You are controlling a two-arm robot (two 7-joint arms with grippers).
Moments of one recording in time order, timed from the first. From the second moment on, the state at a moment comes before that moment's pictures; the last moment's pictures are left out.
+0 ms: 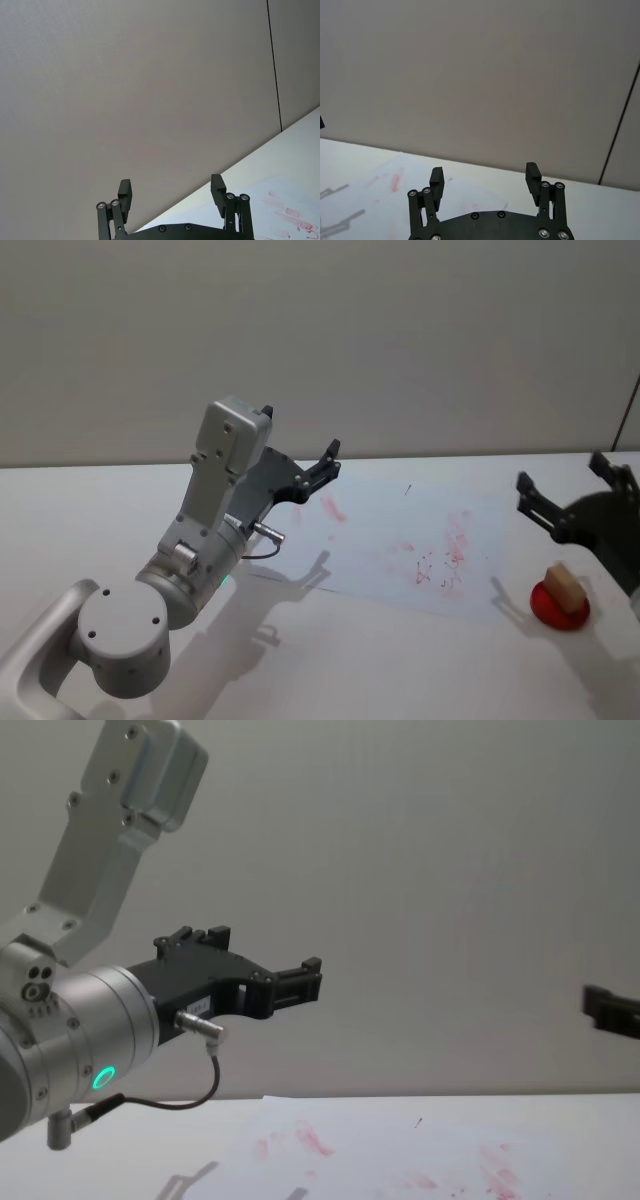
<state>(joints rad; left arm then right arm) -0.24 0.38 0.45 -1.63 -0.20 0.01 -0.01 -0.06 0.38 -0.20 -1.80 0.31 0.05 0.05</state>
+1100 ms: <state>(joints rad) -0.24 0.38 0.45 -1.63 -0.20 0.01 -0.01 -0.21 0.51 -0.14 -1.86 0.31 0.27 0.04</state>
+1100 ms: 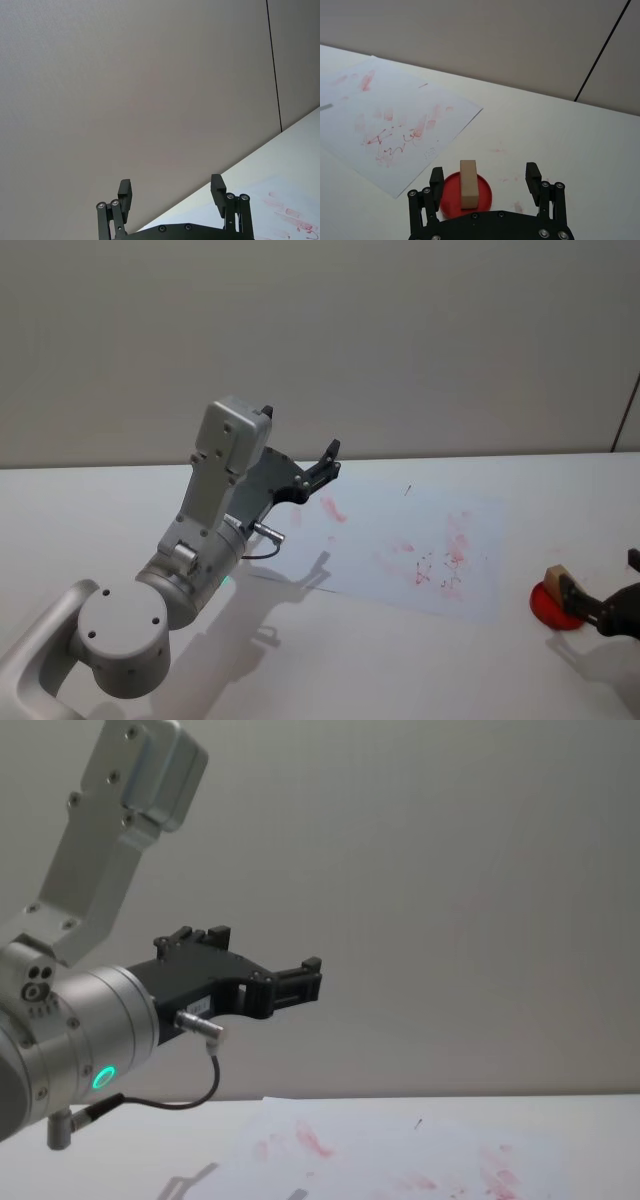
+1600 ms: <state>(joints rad) -0.24 0.38 0.45 -1.63 -0.20 0.01 -0.01 -0.17 0.48 -0.16 -1.82 0.26 0.34 0.07</state>
